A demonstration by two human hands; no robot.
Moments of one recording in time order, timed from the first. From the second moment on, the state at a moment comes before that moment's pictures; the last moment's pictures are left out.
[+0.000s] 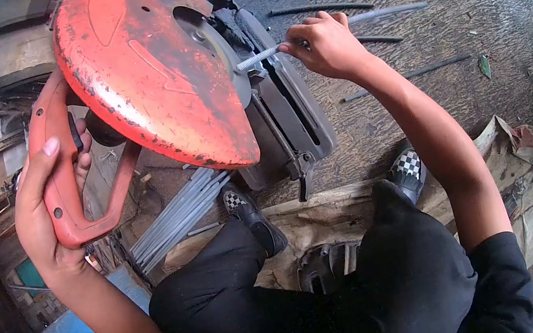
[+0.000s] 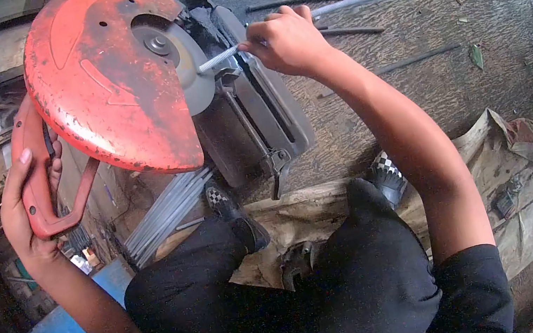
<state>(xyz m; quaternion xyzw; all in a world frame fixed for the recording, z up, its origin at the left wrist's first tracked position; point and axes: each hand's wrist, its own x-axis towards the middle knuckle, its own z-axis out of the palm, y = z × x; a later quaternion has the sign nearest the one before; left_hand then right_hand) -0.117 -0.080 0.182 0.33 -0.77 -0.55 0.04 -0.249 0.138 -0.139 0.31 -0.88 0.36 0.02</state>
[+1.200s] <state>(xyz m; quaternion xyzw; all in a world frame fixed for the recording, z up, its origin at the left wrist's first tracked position) -0.120 -0.068 0.181 0.35 -0.75 -0.56 0.07 -0.244 0.156 -0.133 0.39 -0.84 0.37 -0.02</state>
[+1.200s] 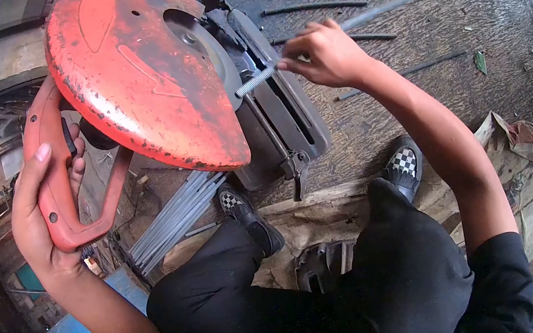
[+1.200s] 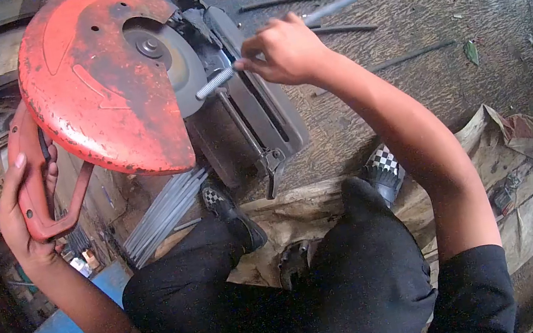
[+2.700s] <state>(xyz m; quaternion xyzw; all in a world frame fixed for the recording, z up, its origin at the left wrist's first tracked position) -0.116 -0.078 0.181 0.35 -0.72 -0.60 0.06 -0.251 0.144 -0.126 0.33 -0.87 0.33 -0.16</state>
